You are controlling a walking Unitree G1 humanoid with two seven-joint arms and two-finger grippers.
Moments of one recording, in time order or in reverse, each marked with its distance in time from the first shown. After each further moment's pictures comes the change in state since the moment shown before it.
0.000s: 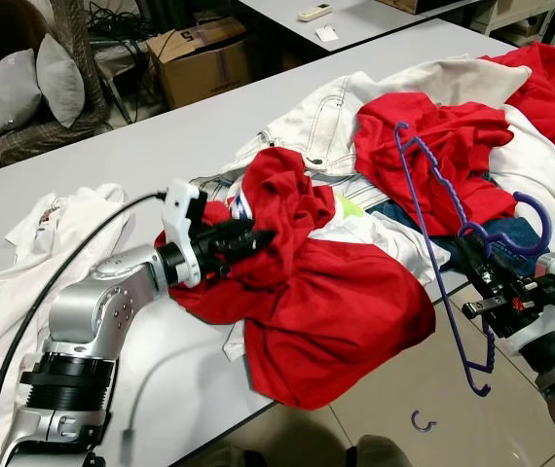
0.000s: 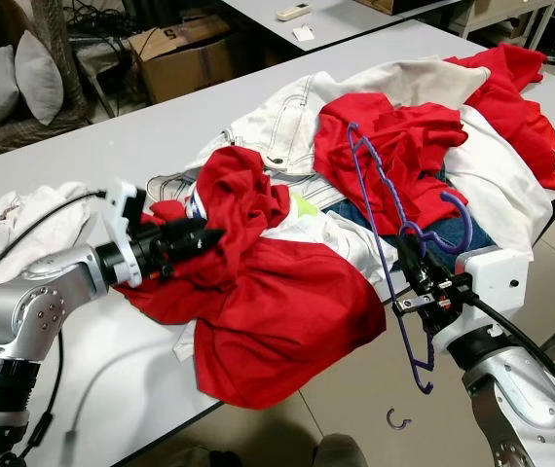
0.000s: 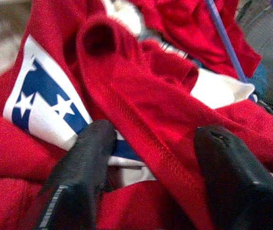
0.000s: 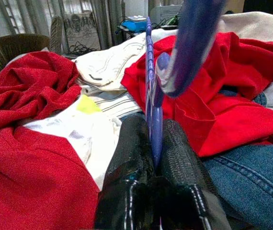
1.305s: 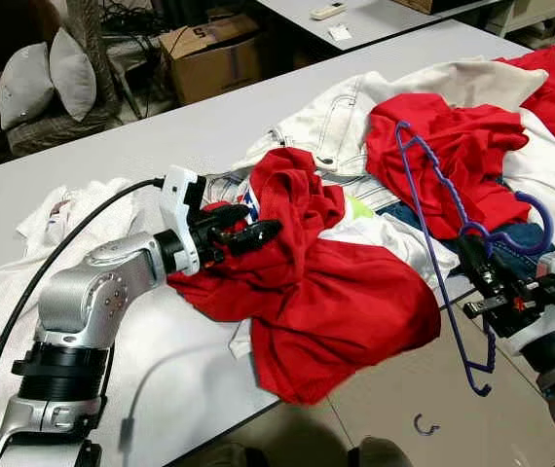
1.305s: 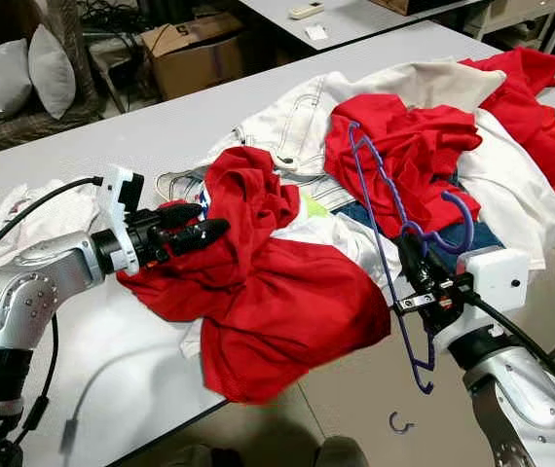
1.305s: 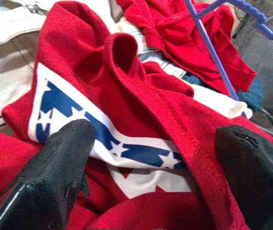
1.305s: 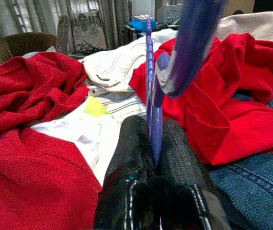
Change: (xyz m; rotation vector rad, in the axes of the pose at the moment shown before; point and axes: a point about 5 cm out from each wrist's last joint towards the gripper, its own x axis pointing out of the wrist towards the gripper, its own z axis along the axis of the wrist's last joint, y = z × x) left arm 0.000 -0.006 0.021 0.030 -0.030 -0.017; right arm 0.000 -0.001 0.000 0.001 -0.001 -0.003
